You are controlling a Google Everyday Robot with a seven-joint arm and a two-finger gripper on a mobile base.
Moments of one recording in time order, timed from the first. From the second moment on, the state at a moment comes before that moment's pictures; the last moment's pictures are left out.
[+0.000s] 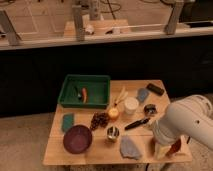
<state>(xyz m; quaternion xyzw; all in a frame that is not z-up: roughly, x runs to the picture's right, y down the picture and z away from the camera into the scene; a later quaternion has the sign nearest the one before) 0.190 0.226 0.602 -0.30 -0.14 -0.09 0.94</state>
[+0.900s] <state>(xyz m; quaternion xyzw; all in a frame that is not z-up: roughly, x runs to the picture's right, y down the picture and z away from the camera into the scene) 0.130 0.259 0.685 -0.32 -0.12 -0.19 0.92</state>
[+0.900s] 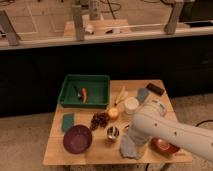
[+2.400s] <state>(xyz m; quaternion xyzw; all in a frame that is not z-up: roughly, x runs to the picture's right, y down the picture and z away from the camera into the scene) 0.140 0.287 0.761 -0.35 -0.16 -0.22 0.89</state>
